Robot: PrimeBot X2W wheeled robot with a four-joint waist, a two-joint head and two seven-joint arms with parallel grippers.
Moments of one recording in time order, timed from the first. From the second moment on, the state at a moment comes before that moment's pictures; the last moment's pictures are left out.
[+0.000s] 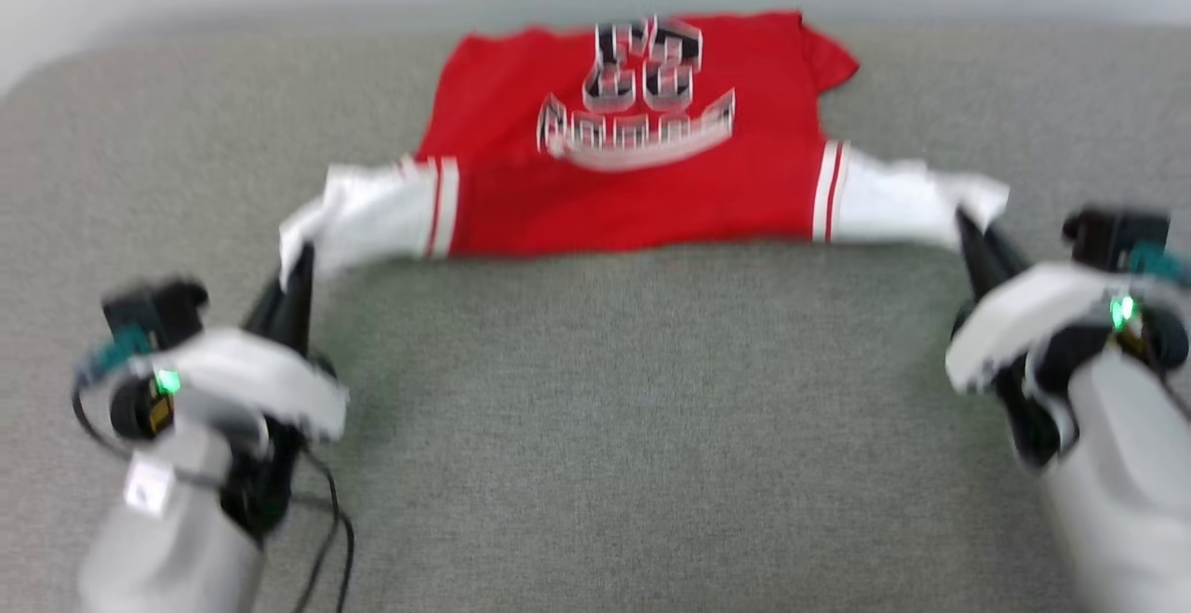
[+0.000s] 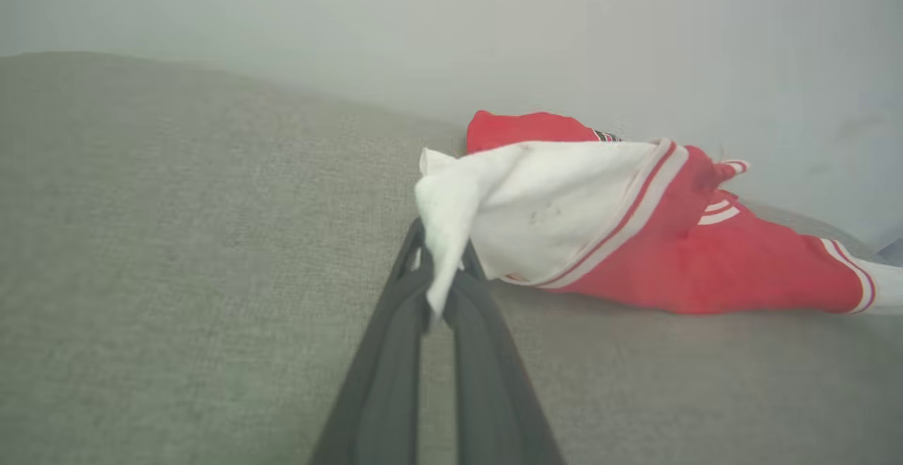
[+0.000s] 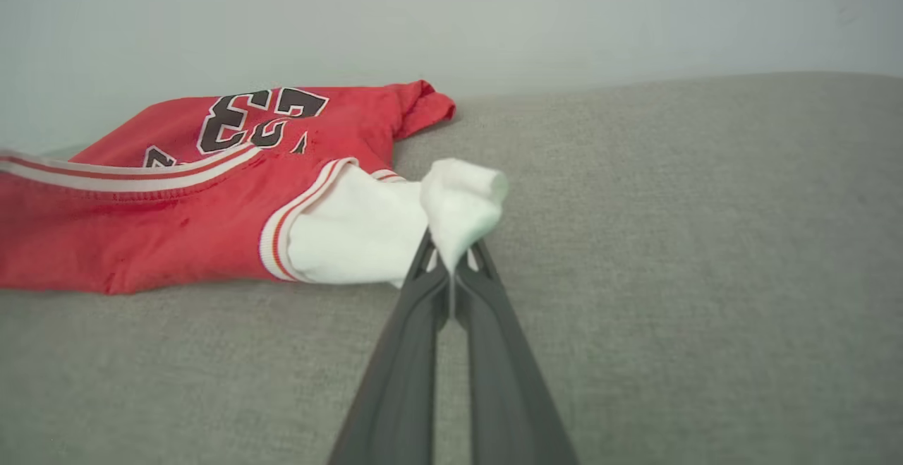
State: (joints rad) left arm -0.54 0.37 -0.33 0.62 -0.78 -0.12 -0.26; right arm -0.65 -0.21 0.11 0.79 0.39 0.13 -0.13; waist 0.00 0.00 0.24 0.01
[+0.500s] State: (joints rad) left arm -0.01 0.30 -0.24 0.35 -0.66 -0.05 -0.26; right arm 0.02 -0.14 -0.10 0.31 0.34 0.13 0.06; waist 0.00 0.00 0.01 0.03
